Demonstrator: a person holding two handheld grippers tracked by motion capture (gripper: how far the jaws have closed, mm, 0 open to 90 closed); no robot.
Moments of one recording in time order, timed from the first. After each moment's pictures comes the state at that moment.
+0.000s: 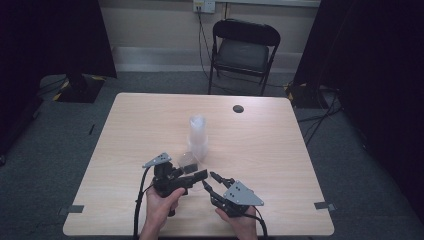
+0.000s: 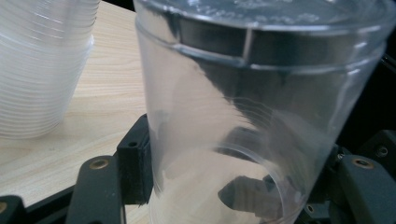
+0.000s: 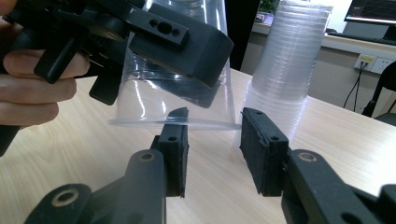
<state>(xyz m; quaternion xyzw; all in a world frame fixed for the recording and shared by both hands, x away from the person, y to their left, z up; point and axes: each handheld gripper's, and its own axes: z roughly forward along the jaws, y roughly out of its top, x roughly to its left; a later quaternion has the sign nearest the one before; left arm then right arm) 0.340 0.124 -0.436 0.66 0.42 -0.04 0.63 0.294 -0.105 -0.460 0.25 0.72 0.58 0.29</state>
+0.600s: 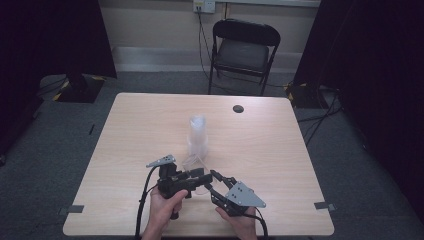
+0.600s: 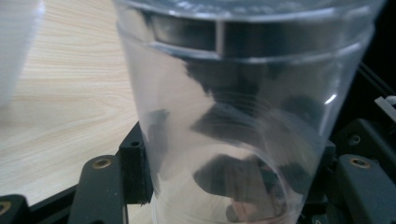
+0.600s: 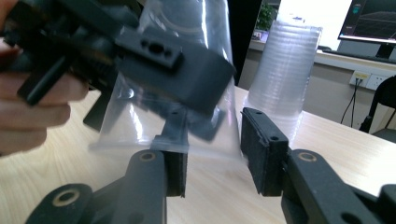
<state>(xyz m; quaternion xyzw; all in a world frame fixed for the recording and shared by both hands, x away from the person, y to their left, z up) 0.339 0.112 -0.441 0.65 0.40 -0.10 0.63 0.296 -0.106 -0.461 0.24 0.70 0.60 0.30</state>
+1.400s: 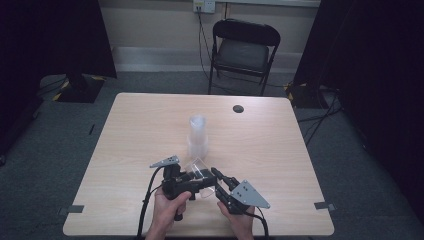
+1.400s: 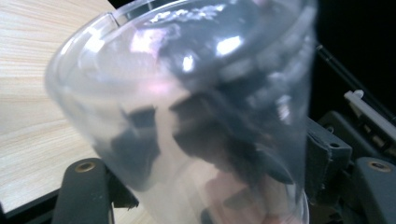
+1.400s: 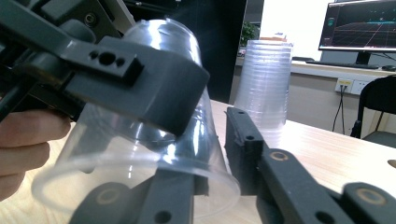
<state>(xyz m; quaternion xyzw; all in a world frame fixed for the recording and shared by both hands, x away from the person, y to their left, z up) 0.338 0.104 -0.440 0.64 0.39 -0.13 0.65 0.299 -0.109 -0.463 0.27 0.65 0.64 0.31</state>
